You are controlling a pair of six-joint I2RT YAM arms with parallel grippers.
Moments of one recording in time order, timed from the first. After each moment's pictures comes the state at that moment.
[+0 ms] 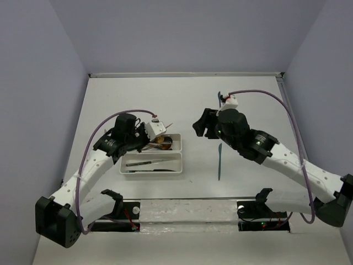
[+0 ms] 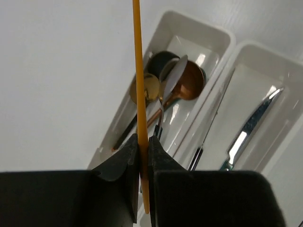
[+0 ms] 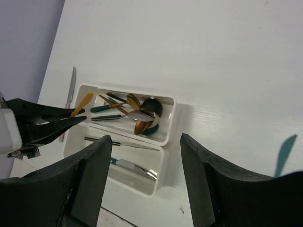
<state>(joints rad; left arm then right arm) -0.42 1.02 0.82 -0.48 0.33 0.59 0.88 1.18 1.11 -0.36 0.34 0.68</state>
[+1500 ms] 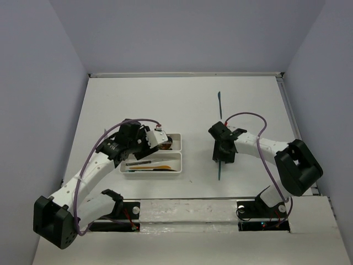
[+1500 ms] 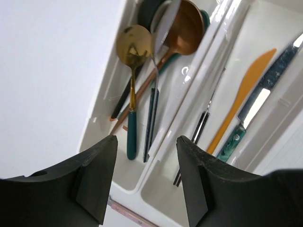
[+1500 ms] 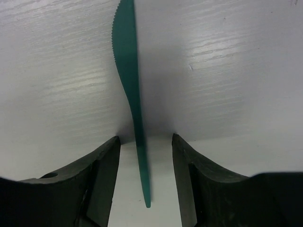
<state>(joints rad) -0.49 1.00 0.74 -0.61 0.15 0.75 0.62 1.54 0.85 -0.64 0.22 0.81</state>
